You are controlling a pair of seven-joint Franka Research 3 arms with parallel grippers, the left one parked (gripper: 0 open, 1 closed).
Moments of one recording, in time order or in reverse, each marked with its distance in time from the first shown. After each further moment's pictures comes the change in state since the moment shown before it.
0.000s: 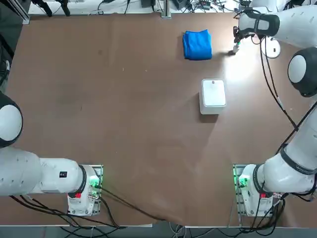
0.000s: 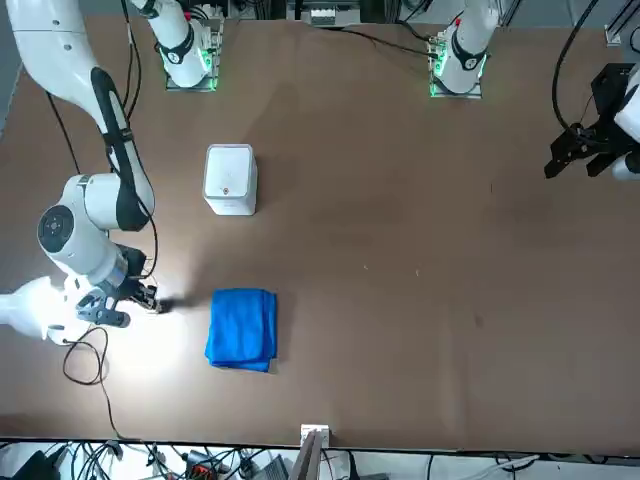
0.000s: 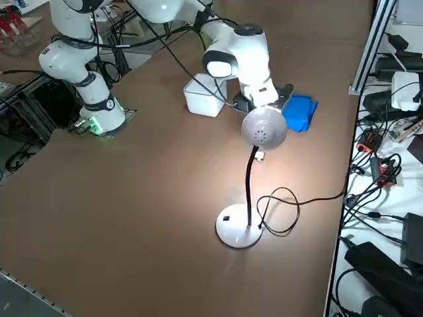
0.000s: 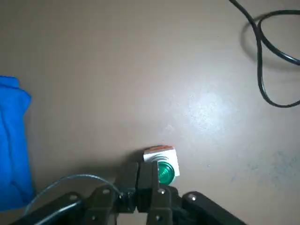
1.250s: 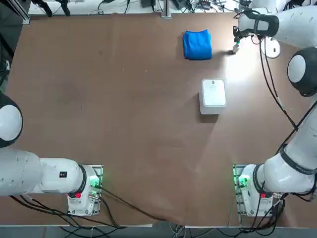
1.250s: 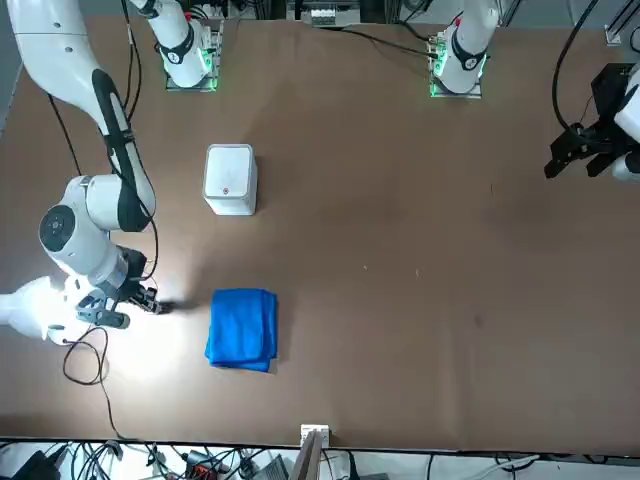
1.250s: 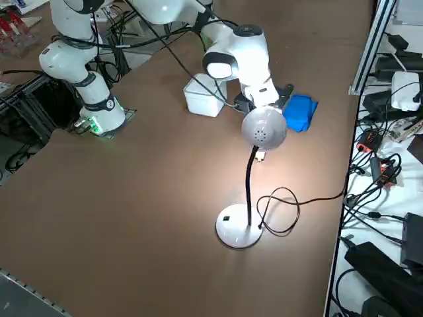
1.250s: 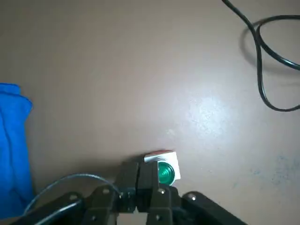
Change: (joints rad) arm 0.000 0.005 0.000 0.000 0.000 0.025 0.014
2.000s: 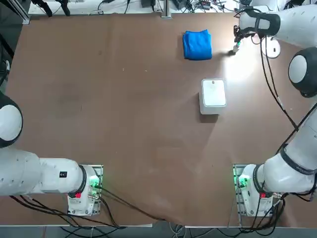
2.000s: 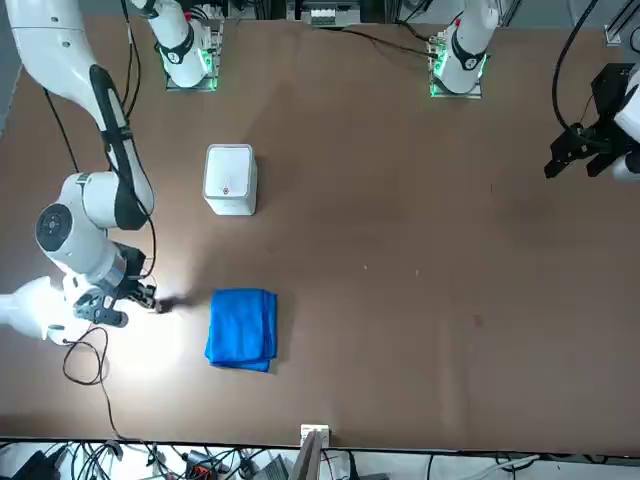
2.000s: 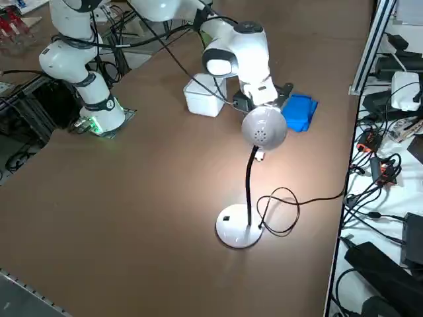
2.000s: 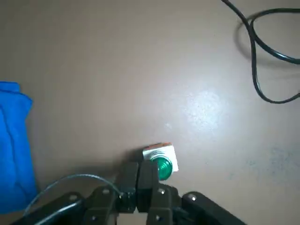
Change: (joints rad) arm -0.001 -0.019 -0.001 0.002 0.000 -0.038 0.020
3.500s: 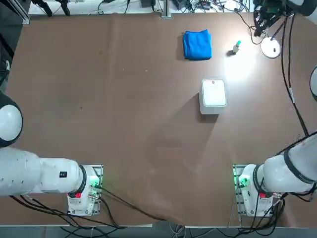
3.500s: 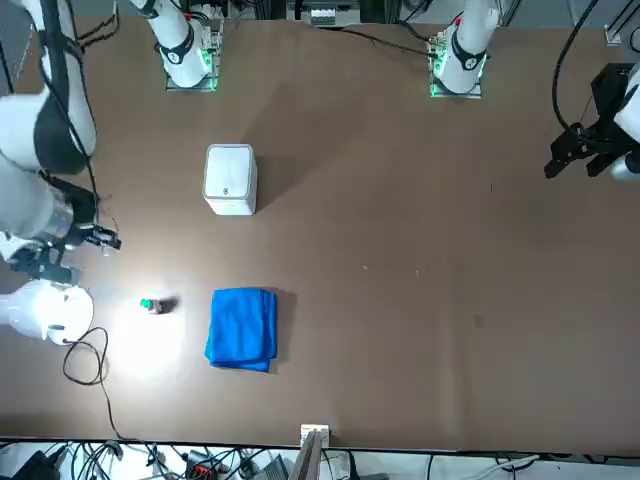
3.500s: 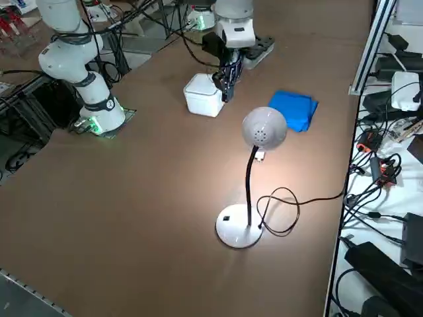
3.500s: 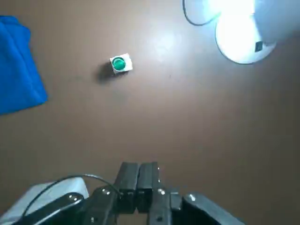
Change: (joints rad) arm -0.045 -0.301 -0.015 0.088 -0.007 -0.683 -0.024
